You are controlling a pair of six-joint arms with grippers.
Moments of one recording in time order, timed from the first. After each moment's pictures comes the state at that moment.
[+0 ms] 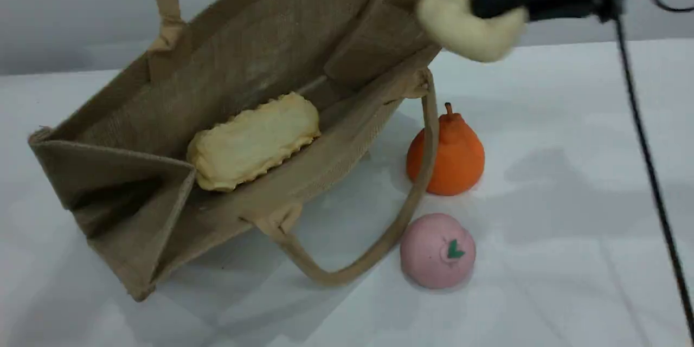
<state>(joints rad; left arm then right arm) -0.28 1.76 -1.93 -0.39 1.22 0.54 0.01 1.88 -1.15 1.23 1.12 -1.00</state>
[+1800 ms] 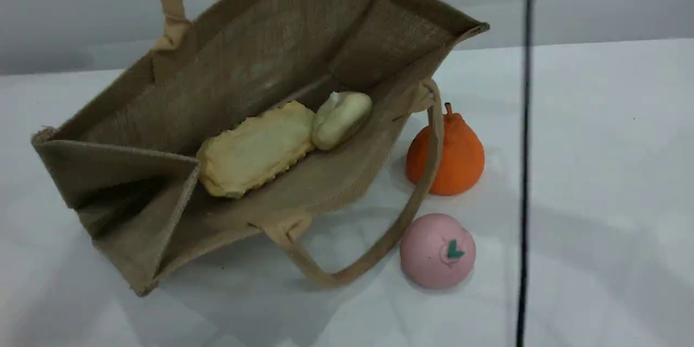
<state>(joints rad) -0.28 1.76 -1.93 -0.41 1.22 0.54 0.28 1.73 -1.20 1.14 0.57 -0.90</state>
